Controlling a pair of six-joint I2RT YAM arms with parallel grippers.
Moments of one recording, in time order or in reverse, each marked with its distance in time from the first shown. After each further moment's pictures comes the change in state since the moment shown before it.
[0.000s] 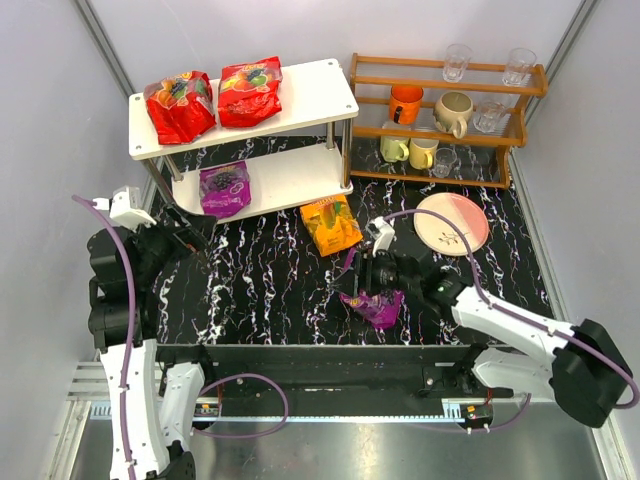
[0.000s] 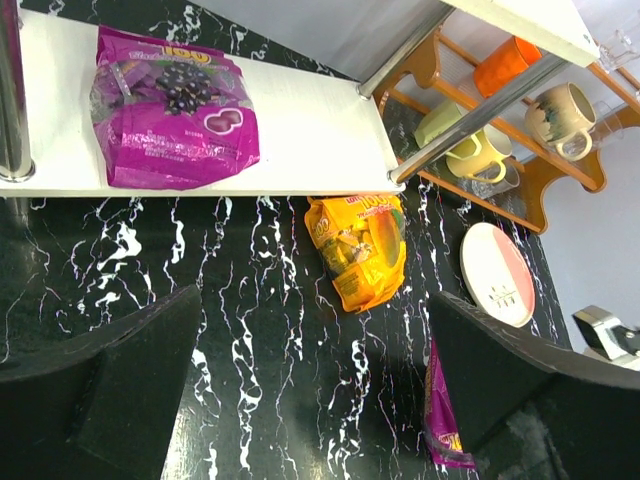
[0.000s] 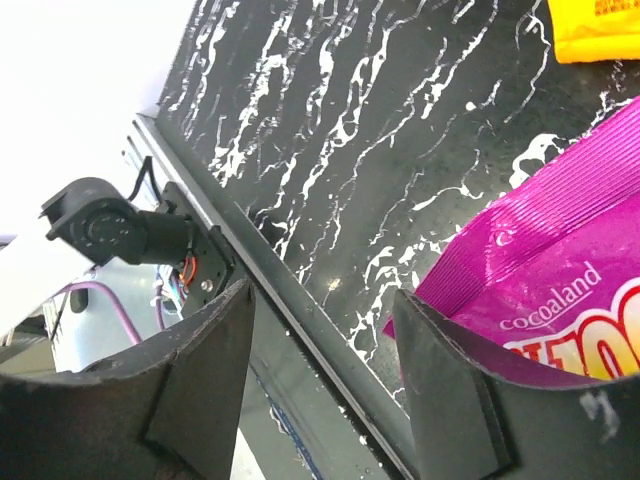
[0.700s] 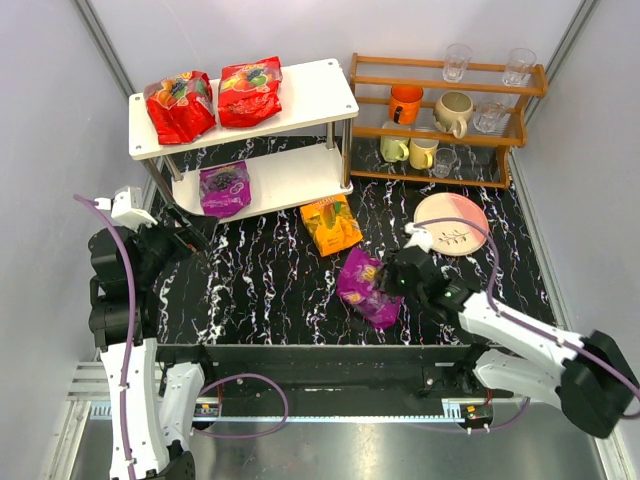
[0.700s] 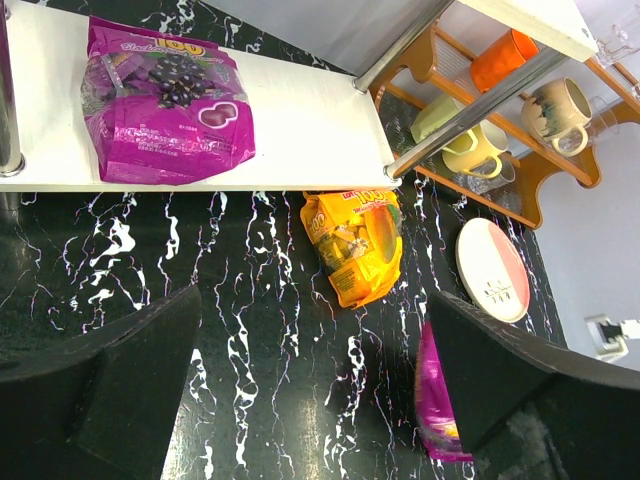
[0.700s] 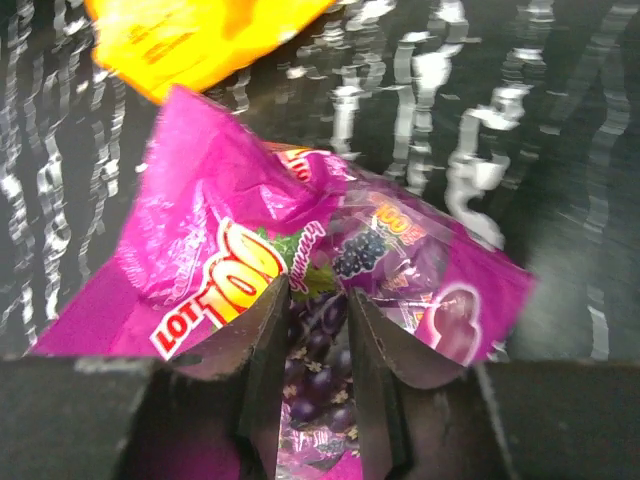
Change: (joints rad) left arm 0.000 0.006 -0.010 0.002 0.016 -0.007; right arm -0.006 -0.141 -0.073 -0.325 0.642 0.085
